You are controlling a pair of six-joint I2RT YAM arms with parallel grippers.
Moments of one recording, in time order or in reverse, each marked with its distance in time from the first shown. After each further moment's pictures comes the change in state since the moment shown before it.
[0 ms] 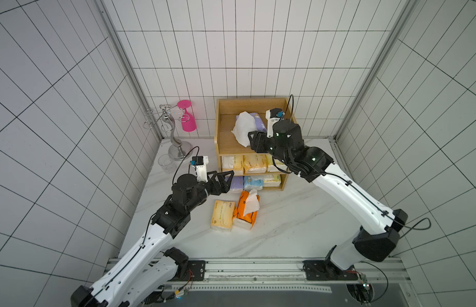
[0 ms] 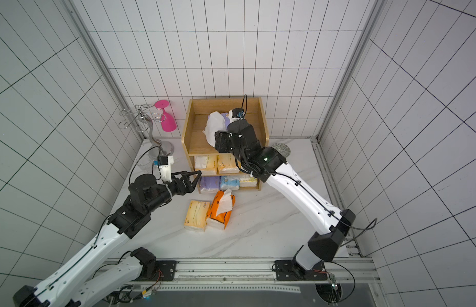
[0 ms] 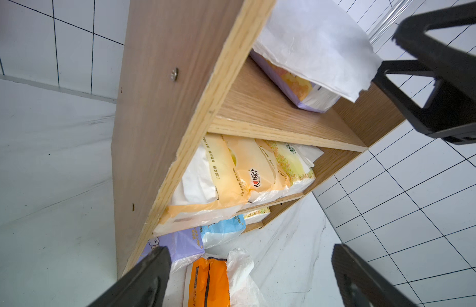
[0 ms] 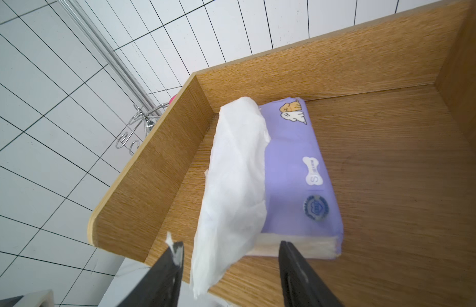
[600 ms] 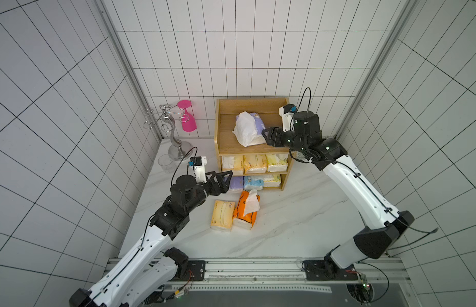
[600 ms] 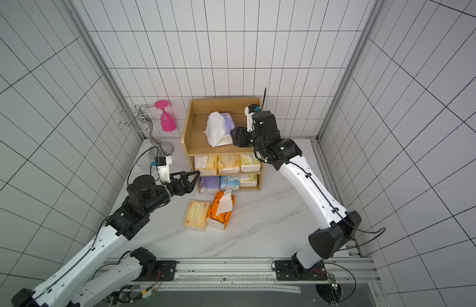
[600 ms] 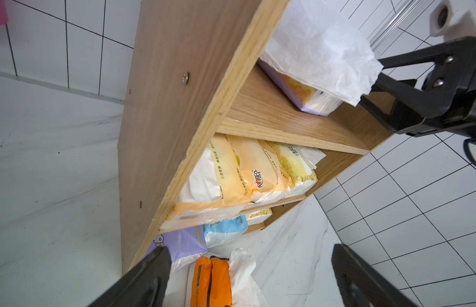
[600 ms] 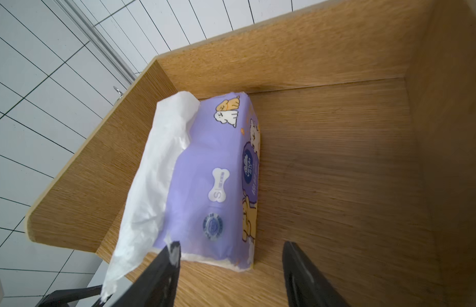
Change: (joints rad) left arm 0.000 -0.010 -0.001 -0.011 -0.016 -0.010; right arm -0.253 0.035 -0.012 -0.050 -0.372 -0.101
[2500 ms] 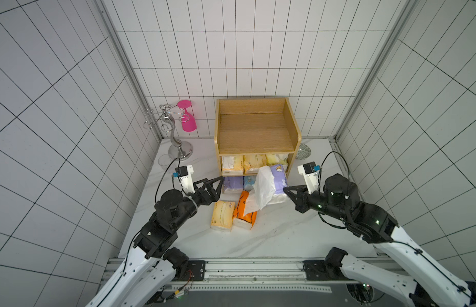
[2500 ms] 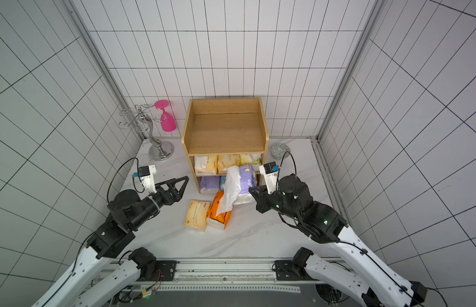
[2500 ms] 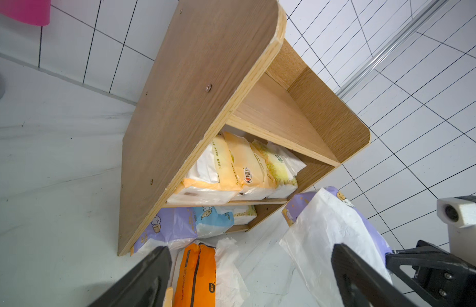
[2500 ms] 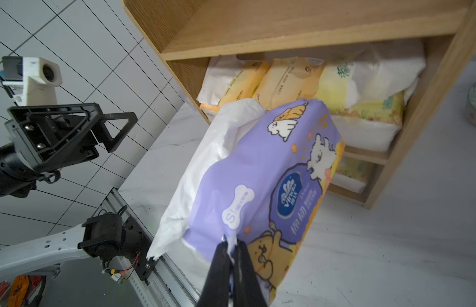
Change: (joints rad) left arm -0.045 -0.241 -0.045 -0.144 -0.086 -0.135; right arm 0.277 -0.799 -0.784 -0.077 0.055 0.056
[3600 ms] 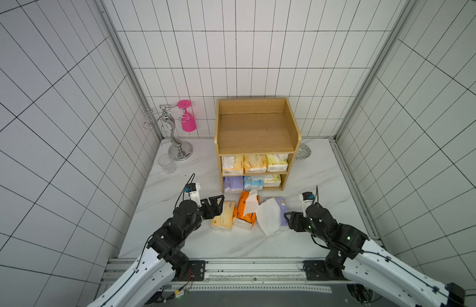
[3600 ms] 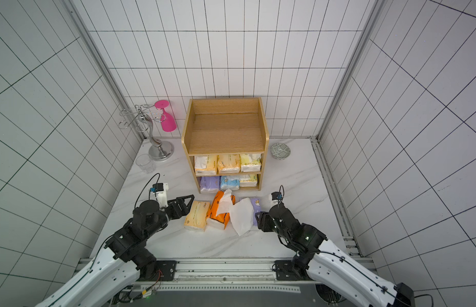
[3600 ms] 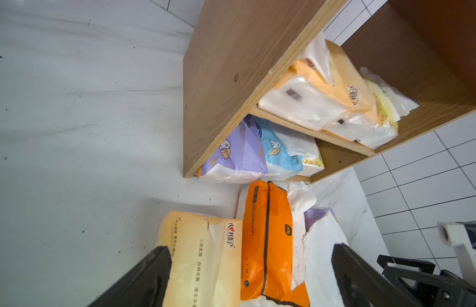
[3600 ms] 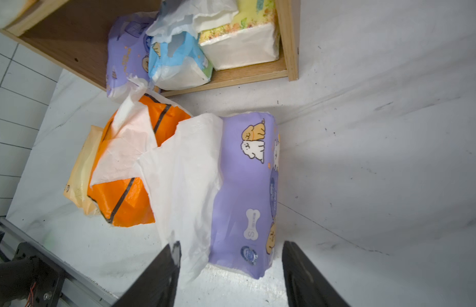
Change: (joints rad) left arm -0.035 -0.037 -0.304 -0.015 -0.090 -0.027; right arm -0.050 -0.113 -0.561 0.144 0.161 0.253
